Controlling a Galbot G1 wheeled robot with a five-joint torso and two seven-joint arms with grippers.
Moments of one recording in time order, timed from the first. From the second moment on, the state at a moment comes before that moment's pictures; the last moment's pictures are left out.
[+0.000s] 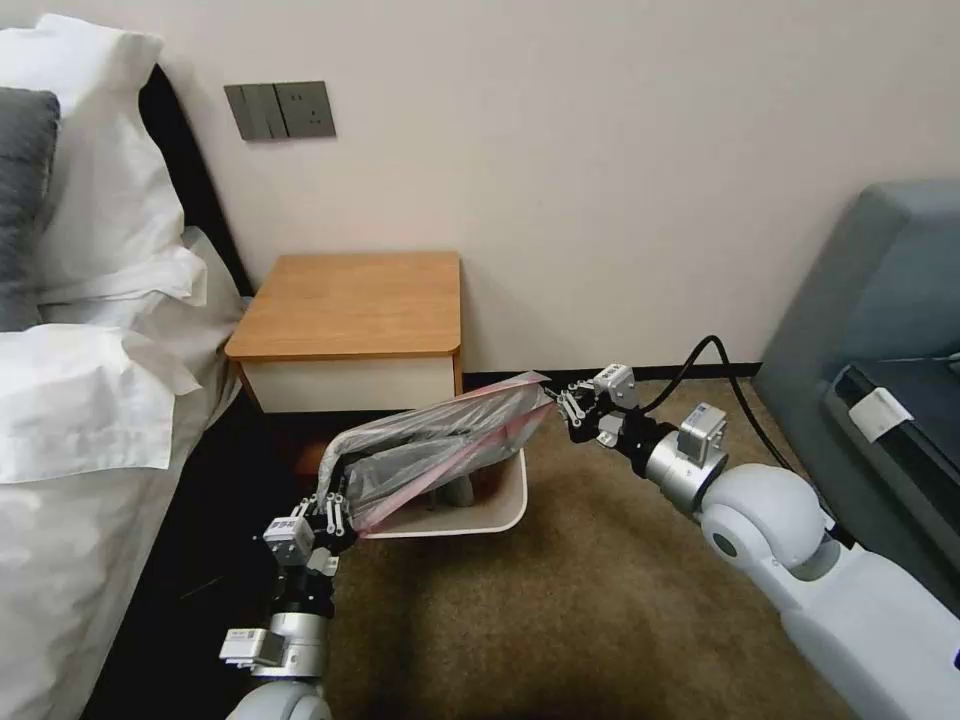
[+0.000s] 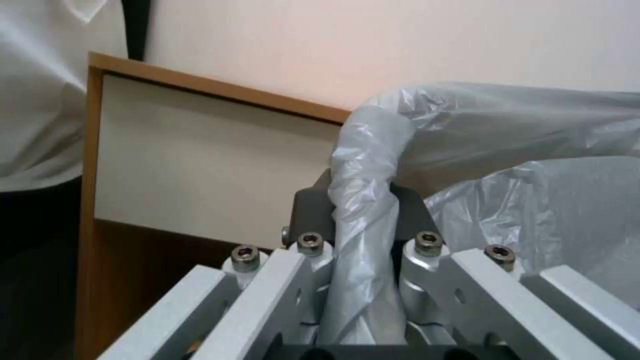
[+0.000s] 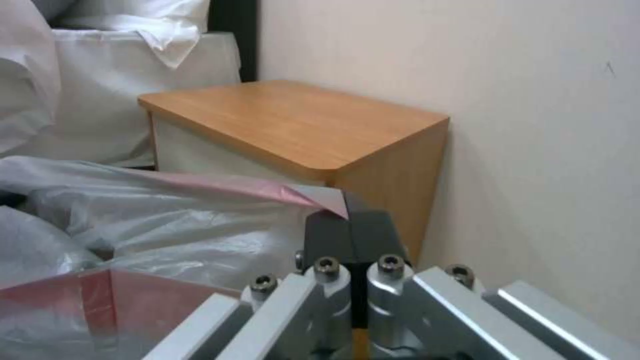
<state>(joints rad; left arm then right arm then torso) 1.67 -1.50 -0.55 -2.00 -0.32 -0.36 0.09 -1.03 0.87 0.18 2.07 0.55 -0.26 -0.16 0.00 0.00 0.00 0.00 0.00</state>
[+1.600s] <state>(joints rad) 1.67 -1.49 -0.56 -2.02 -0.45 -0.38 0.19 -1.10 0.83 0.20 2.00 0.52 -0.25 -0.40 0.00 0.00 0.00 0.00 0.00</state>
